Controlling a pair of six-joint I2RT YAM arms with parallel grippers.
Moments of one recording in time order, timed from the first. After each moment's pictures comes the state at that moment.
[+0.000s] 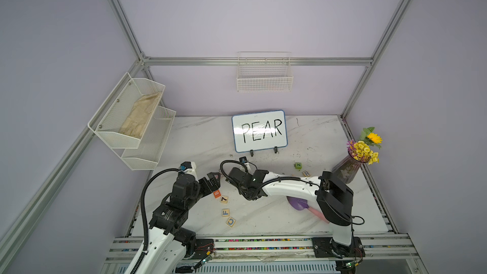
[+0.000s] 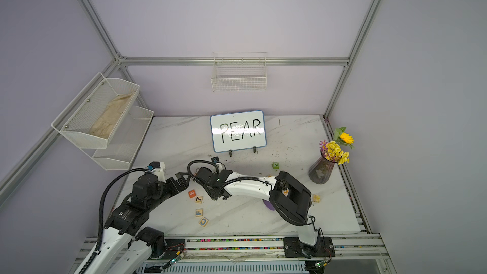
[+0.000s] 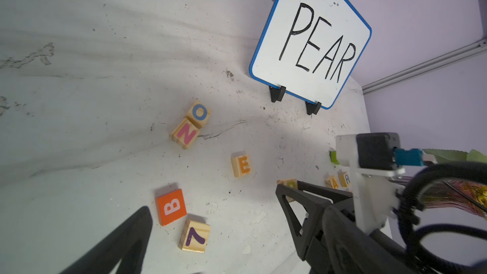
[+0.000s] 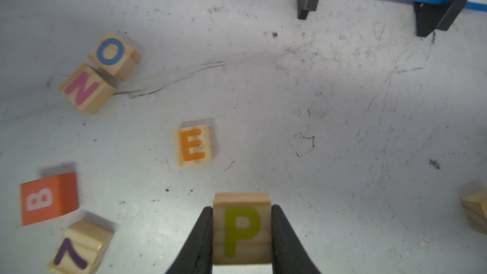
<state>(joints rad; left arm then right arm) -0.31 0.56 0.54 -0.56 0.05 -0.74 1.15 1.95 1.42 -0.66 0.49 0.79</state>
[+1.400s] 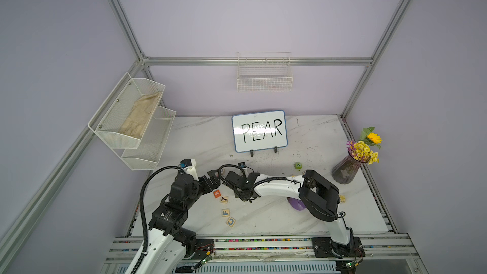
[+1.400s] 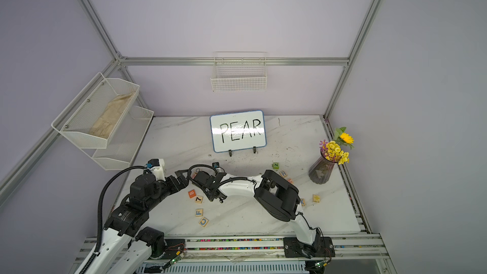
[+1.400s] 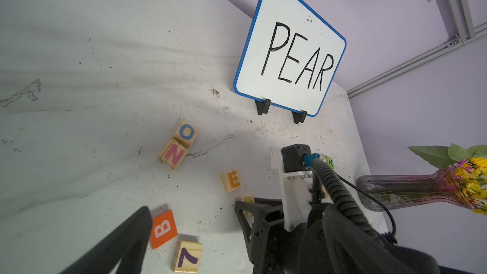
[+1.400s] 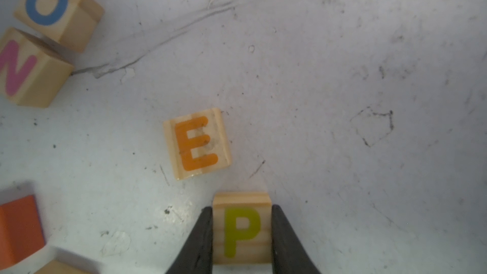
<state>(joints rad) -0.31 0.54 0.54 -0.51 0.03 -0.70 1.16 2.09 1.46 -0.60 0.37 0.90</state>
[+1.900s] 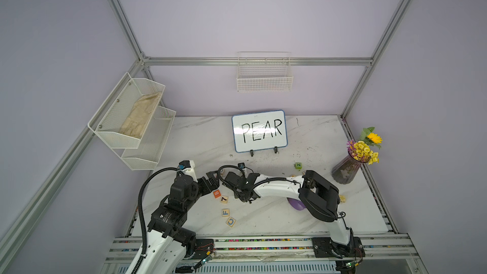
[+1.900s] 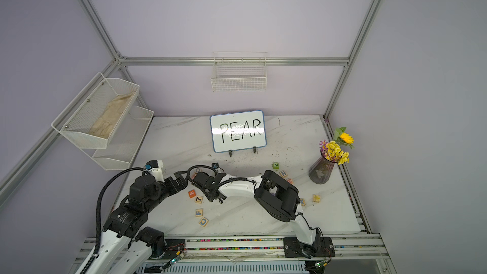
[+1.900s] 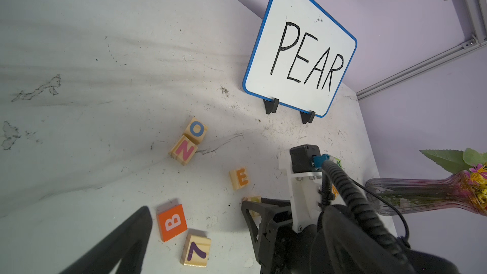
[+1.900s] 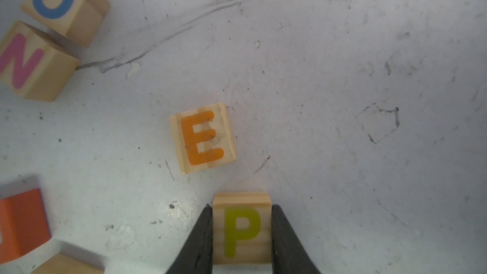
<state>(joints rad) -0.31 0.52 0.54 -0.55 0.00 -0.70 1.16 2.09 1.46 -0.60 0.37 0.90</state>
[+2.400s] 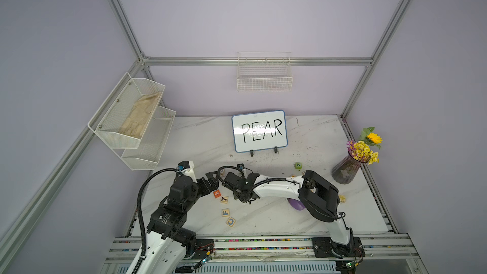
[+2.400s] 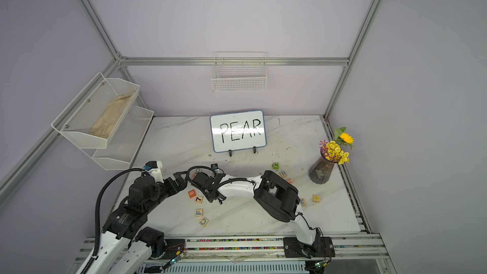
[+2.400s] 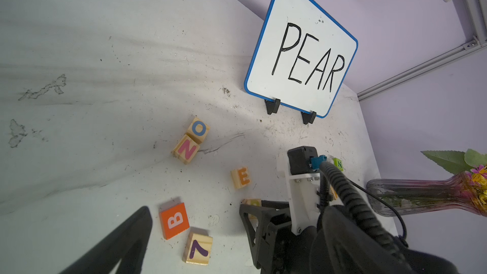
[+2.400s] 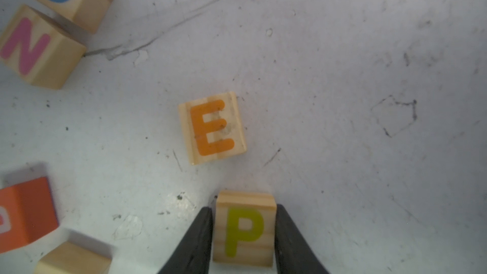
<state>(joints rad) -0.31 0.50 0.54 -0.56 -0.01 -0.70 1.17 2.09 1.47 -0.60 0.35 0.90</state>
